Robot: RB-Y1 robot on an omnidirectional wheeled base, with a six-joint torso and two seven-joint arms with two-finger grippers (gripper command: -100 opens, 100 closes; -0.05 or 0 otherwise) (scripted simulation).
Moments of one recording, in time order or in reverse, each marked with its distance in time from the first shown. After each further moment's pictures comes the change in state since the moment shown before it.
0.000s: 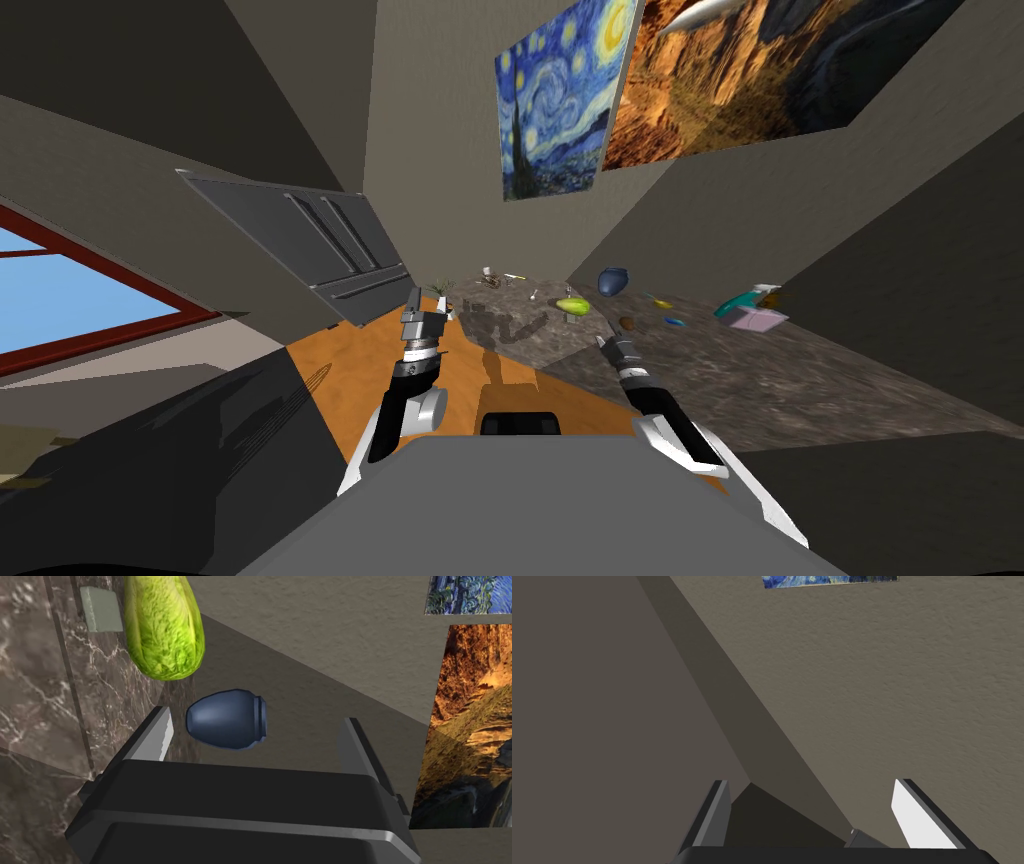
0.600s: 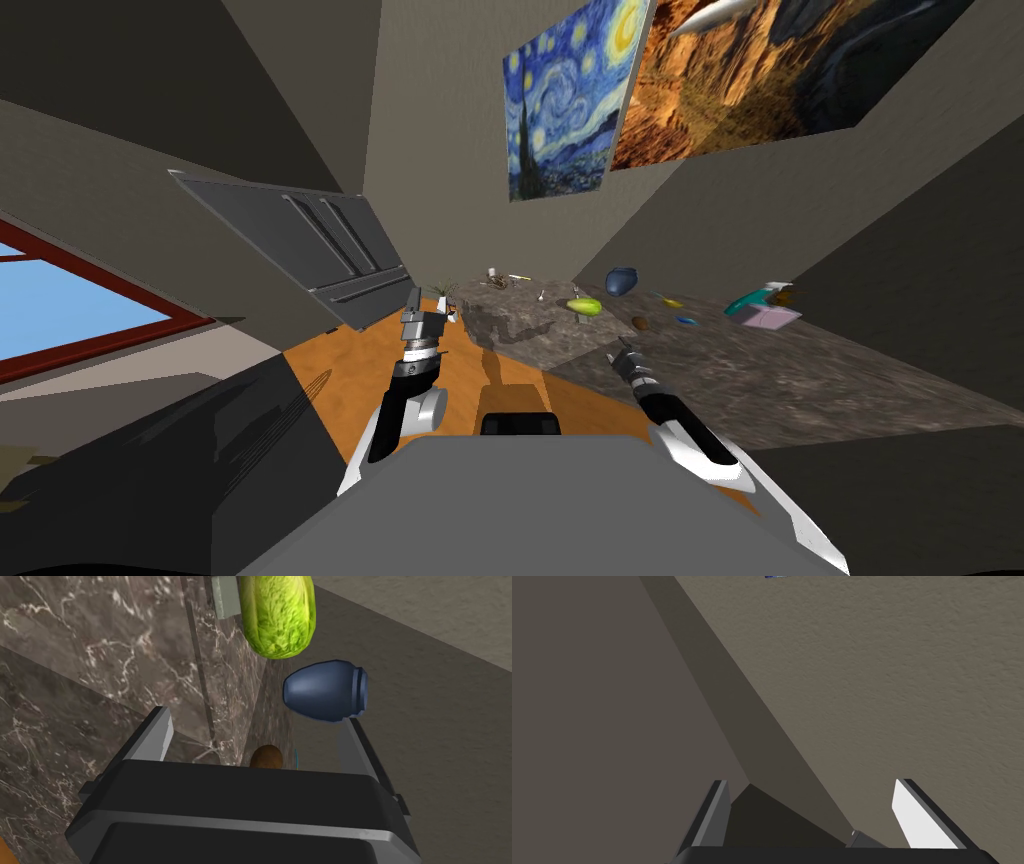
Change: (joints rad) left arm 0.000 0.000 0.000 0.000 0.000 0.000 0.000; right arm 0.016 -0.073 -0.058 0.103 -0.090 0.182 -0.134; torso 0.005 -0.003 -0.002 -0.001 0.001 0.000
